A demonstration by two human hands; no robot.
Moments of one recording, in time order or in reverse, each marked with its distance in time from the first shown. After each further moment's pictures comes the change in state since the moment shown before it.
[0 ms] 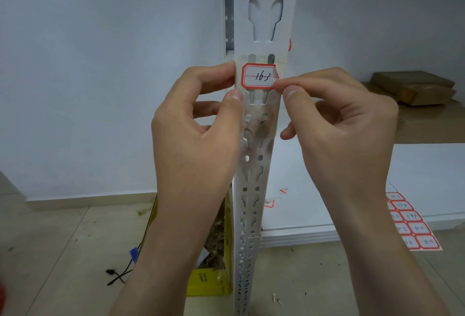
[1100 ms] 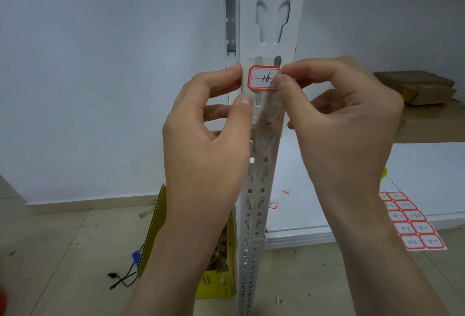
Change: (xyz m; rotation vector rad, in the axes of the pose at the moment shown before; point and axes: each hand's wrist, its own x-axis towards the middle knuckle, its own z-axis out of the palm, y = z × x) left_hand -0.004 0.001 0.000 -0.033 -0.027 -0.067; right_hand 0.008 0.000 0.012 -0.159 0.105 -0.140
